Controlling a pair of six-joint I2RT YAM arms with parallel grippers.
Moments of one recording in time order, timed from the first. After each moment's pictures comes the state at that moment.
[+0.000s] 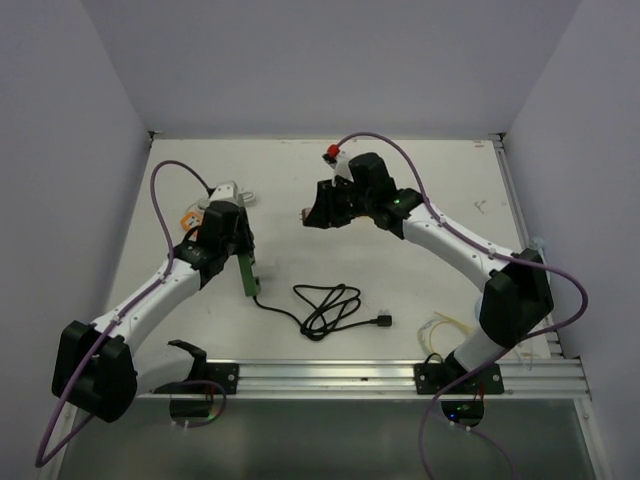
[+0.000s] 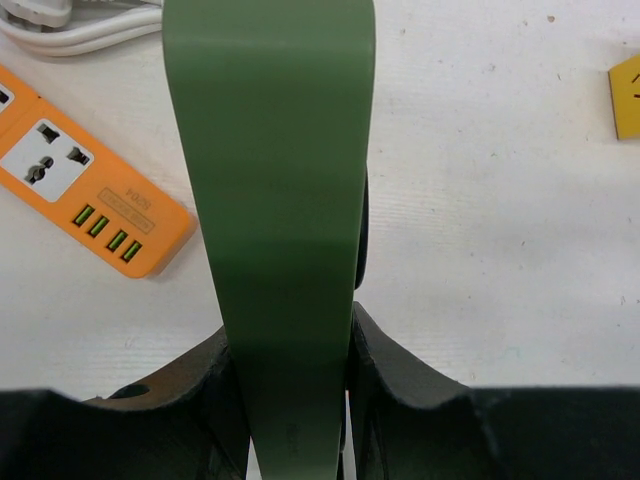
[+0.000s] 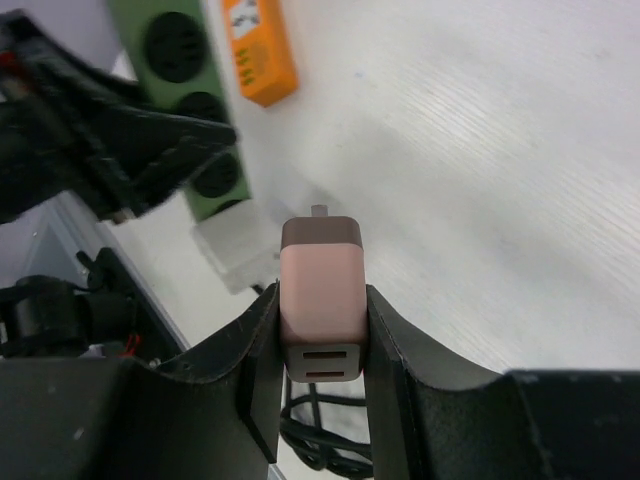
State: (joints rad) left arm -0.38 1.16 0.74 -0.26 -0.24 -0.44; right arm 0.66 1.62 1.35 -0.32 -0.37 0.40
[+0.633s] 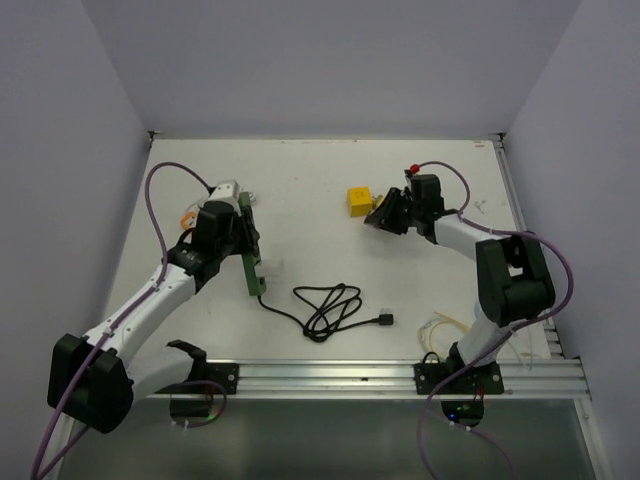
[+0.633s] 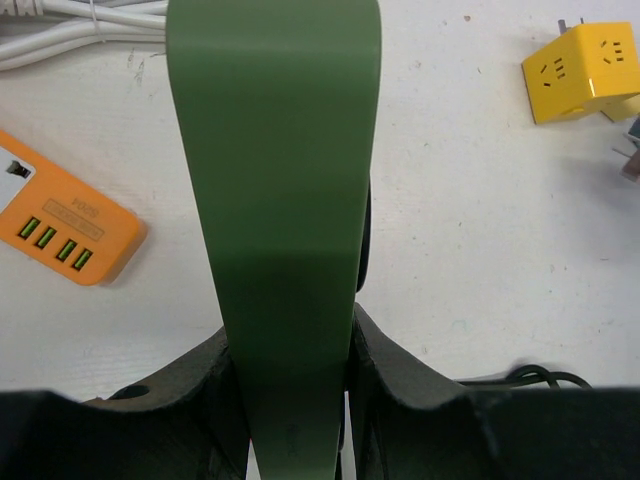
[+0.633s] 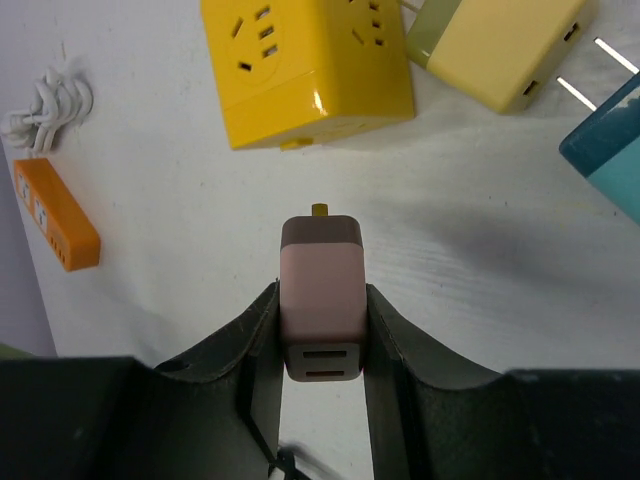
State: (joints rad) left arm -0.38 1.10 0.74 -0.27 -0.12 -0.44; right arm 0.24 1.68 0.95 0.00 -0.33 0.66
